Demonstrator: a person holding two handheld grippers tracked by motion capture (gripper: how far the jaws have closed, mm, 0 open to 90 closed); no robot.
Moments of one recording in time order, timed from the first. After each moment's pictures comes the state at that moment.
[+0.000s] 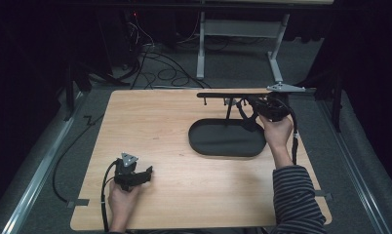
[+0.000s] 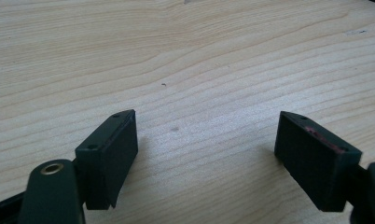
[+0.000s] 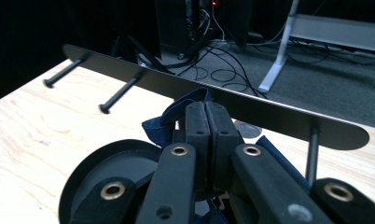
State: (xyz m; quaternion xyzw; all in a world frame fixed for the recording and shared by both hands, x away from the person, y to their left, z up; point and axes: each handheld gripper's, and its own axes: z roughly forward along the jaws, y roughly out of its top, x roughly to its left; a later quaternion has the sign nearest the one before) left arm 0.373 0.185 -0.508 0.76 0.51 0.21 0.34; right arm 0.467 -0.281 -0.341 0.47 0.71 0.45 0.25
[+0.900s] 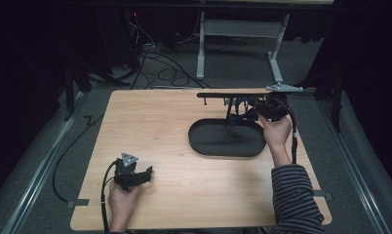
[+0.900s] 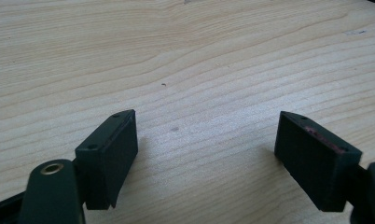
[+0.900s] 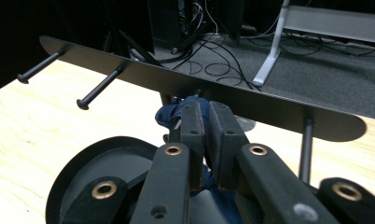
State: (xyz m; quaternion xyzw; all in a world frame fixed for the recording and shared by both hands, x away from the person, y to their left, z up) left arm 0.373 0.185 -0.508 0.76 0.51 0.21 0.34; right arm 0.474 -0.282 -0.348 0.49 0.71 0.44 0.25
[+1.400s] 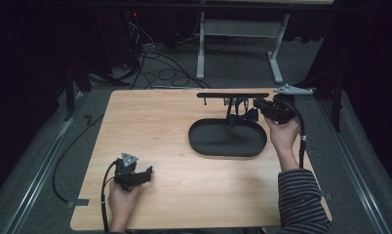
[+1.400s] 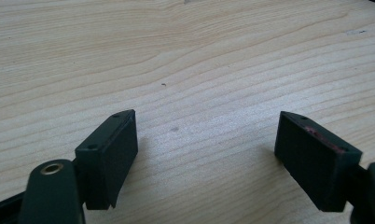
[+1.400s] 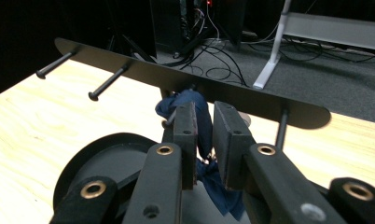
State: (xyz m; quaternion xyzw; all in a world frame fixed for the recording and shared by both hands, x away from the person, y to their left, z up) left arm 0.373 0.185 -0.508 0.76 0.51 0.21 0.34; right arm 0.458 -0.296 -0.341 0.48 0.71 0.45 0.25
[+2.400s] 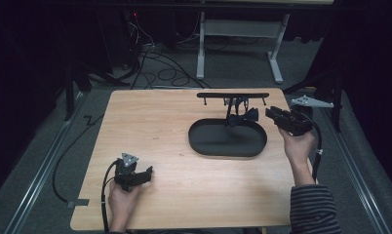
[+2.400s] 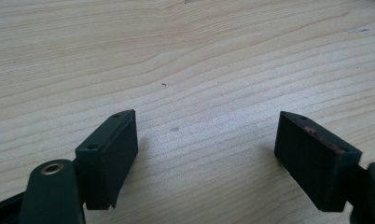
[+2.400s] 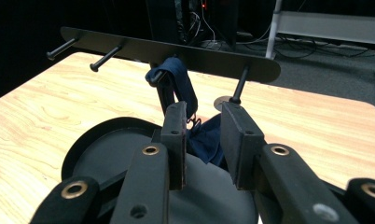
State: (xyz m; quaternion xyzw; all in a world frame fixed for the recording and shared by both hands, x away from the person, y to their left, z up) left arm 0.373 0.184 -0.508 0.76 0.51 0.22 0.34; right arm 0.418 -0.330 -0.347 0.49 0.69 0.46 0.25
